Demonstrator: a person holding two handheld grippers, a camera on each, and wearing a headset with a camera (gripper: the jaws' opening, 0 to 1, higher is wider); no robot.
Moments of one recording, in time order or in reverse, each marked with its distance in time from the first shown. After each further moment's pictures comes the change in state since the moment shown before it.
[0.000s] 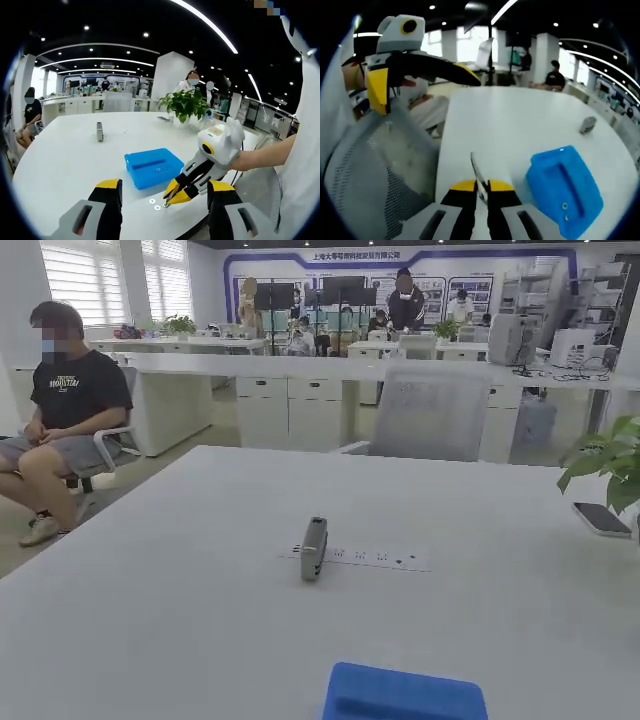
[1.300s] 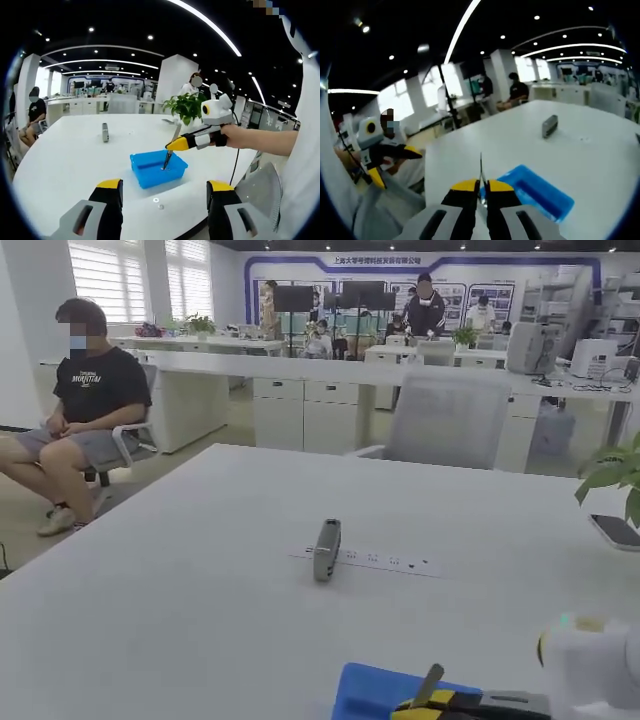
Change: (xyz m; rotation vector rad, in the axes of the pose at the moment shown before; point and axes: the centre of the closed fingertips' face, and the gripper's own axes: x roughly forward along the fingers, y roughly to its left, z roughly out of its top) left arm -0.012 0.004 0.001 -0.016 -0.024 0.037; right arm -0.073 -0.104 0.051 0.391 -0.309 -0.136
